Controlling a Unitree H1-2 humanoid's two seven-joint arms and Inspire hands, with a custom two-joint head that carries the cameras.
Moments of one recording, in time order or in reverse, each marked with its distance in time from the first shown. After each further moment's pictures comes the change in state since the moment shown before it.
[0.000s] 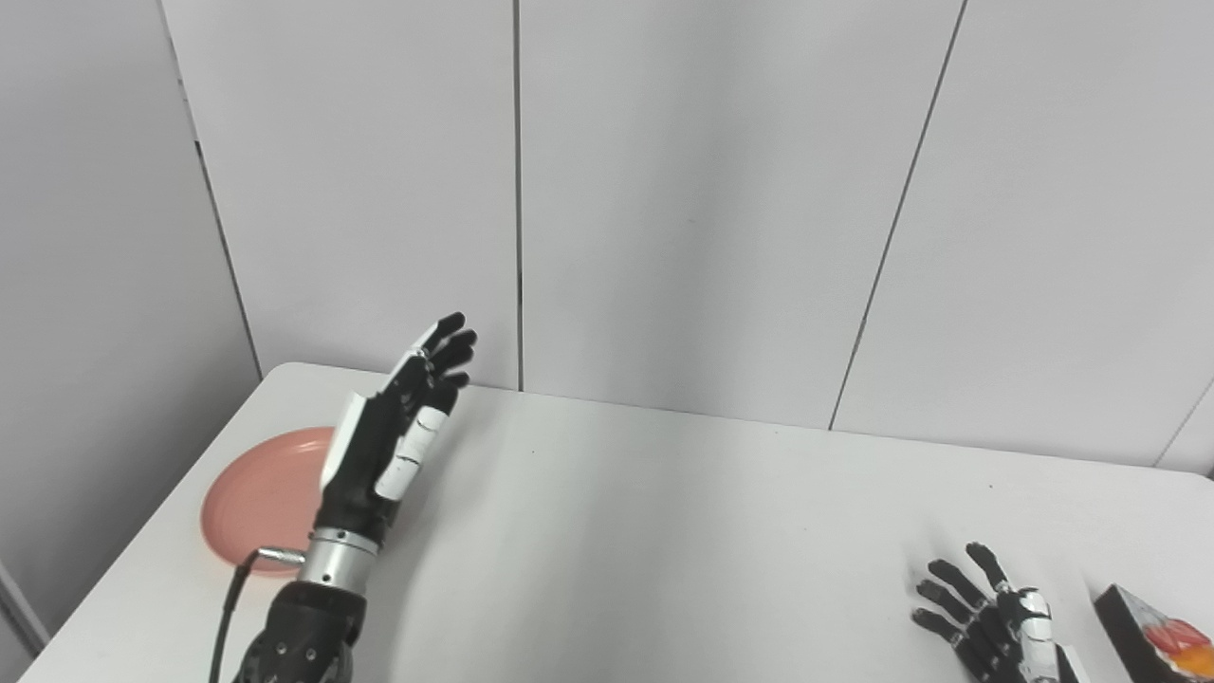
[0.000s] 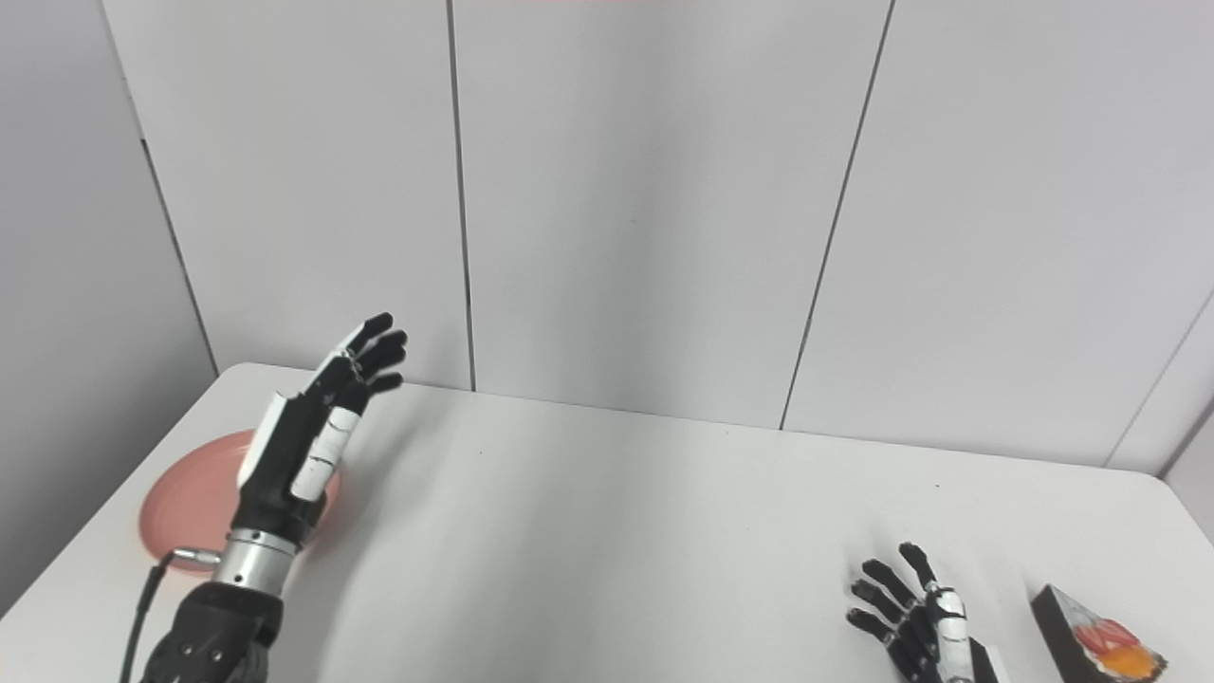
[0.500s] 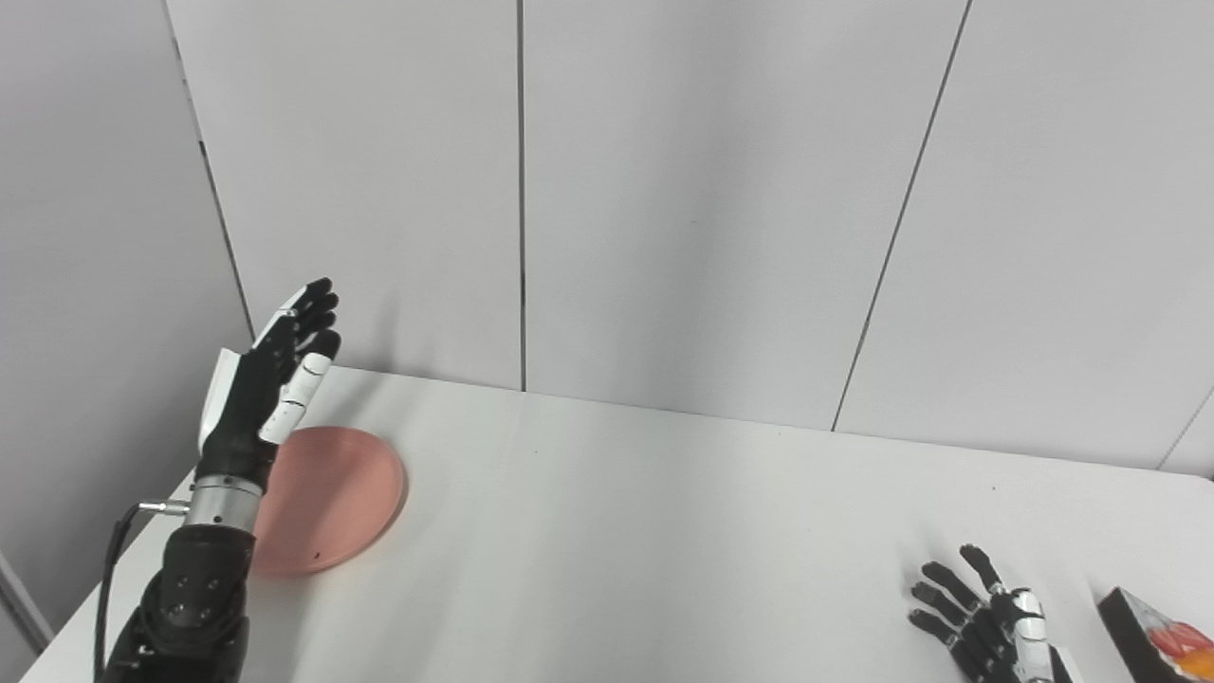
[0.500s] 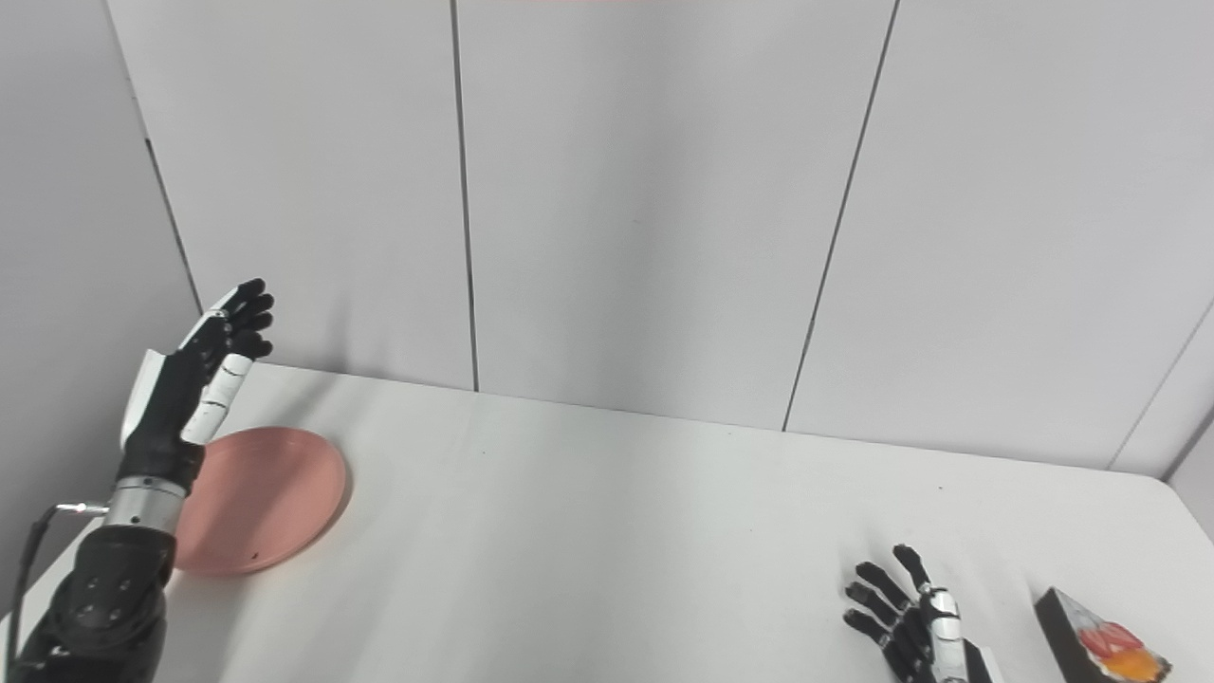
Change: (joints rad) left arm -0.088 0.177 0.111 0.275 0.002 -0.046 0.054; right arm 0.006 0.000 0.007 -0.016 -0.001 0.015 -0.001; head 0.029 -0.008
